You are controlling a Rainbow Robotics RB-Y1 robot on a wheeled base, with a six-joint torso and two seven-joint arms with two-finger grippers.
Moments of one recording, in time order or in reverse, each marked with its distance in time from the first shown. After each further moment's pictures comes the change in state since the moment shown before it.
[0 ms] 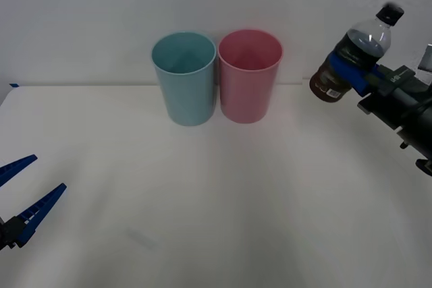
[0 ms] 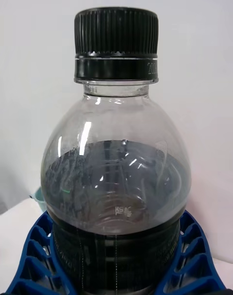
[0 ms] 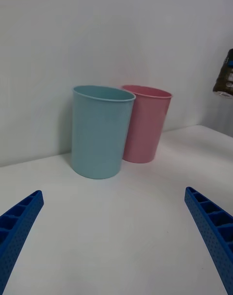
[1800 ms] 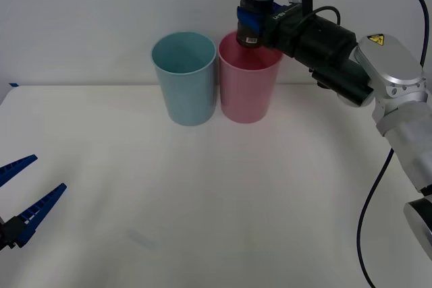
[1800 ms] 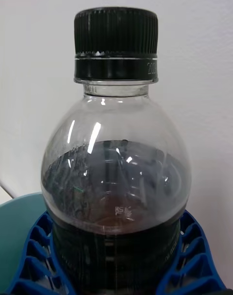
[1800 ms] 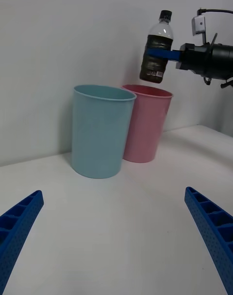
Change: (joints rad) right arm -0.719 0.155 0.317 0.675 0.167 0.139 0.211; left arm 0.000 0.000 0.000 0.000 0.000 0.000 0.000
